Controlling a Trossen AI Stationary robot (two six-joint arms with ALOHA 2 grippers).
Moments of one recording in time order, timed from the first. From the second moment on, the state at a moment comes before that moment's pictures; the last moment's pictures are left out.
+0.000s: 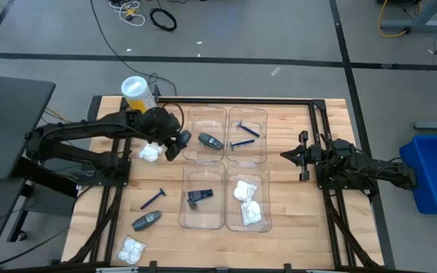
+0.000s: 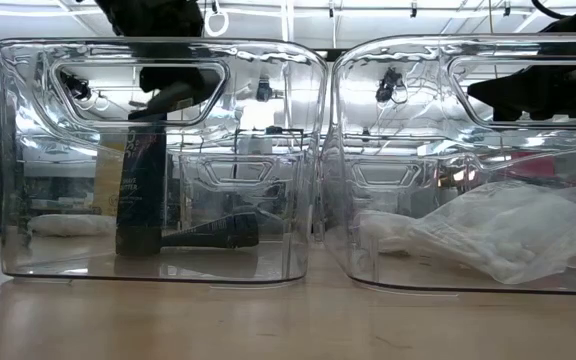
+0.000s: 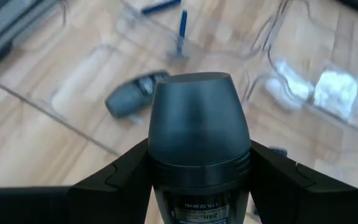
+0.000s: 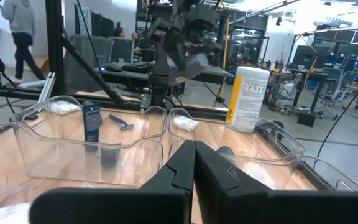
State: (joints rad) left arm 0.23 1.10 0.97 -0.66 0.00 -0.27; right arm -0.17 0.00 0.01 0.03 -0.13 -0.13
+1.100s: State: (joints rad) left arm 0.33 1.10 0.94 -0.34 0.03 -0.12; right arm -0.17 0.00 0.01 0.03 -0.13 -0.13
